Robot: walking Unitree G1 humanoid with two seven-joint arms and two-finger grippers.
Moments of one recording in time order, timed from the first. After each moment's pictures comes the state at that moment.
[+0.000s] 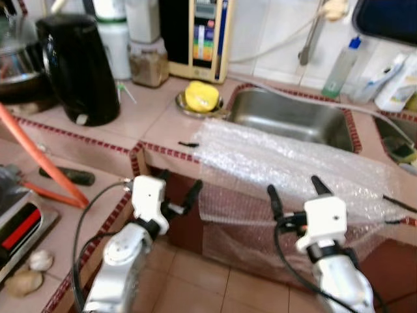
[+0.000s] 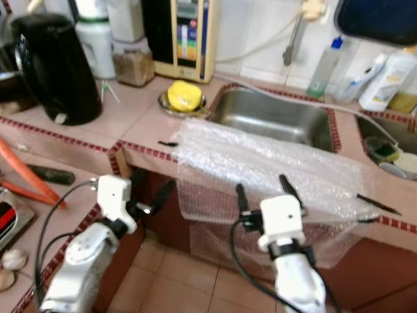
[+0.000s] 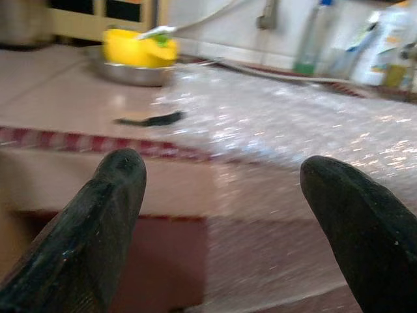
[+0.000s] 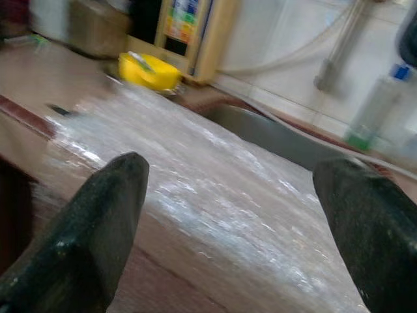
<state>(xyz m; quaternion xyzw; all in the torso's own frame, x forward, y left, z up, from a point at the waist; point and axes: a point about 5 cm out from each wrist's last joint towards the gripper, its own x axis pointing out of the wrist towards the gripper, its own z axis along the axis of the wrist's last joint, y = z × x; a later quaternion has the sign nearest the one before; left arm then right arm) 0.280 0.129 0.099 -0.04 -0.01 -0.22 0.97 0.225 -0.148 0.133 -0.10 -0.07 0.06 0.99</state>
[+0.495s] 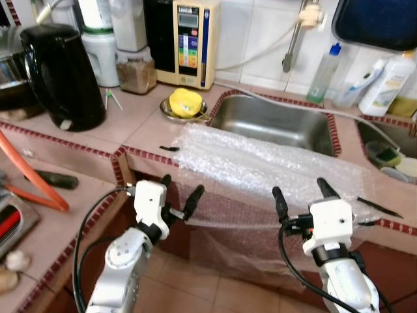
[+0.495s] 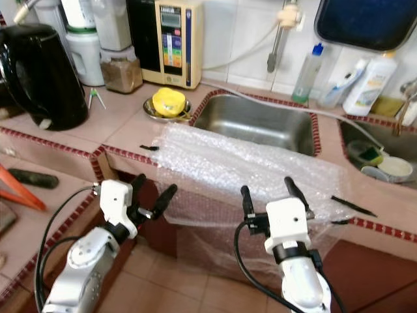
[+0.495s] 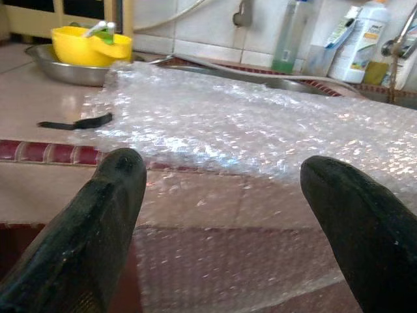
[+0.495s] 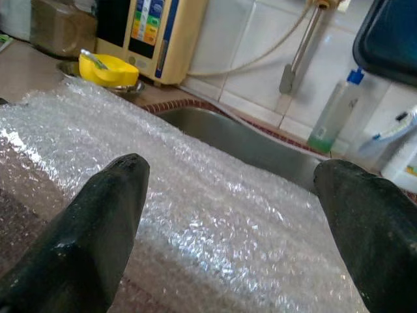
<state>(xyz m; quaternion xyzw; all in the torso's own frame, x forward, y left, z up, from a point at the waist) 0.277 0.127 0.093 -0.04 0.00 -0.23 0.97 0.222 -0.157 0.134 -0.11 -0.07 0.05 0.99</state>
